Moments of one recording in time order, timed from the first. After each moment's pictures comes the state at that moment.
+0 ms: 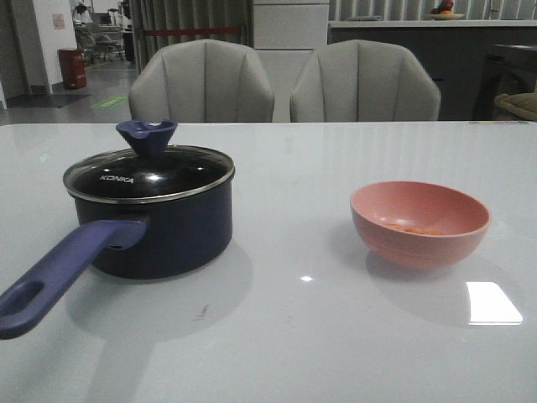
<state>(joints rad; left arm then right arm) -0.02 0.36 -0.44 -0.07 0.35 -0.02 0.17 -0.01 0.03 -0.05 0.10 0.09</state>
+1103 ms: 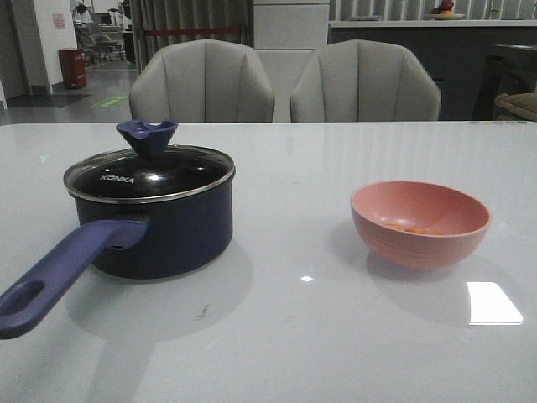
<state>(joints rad) -0.06 0.86 -0.86 -0.08 0.72 -0.02 0.17 -0.01 0.03 -0.05 0.10 0.09</state>
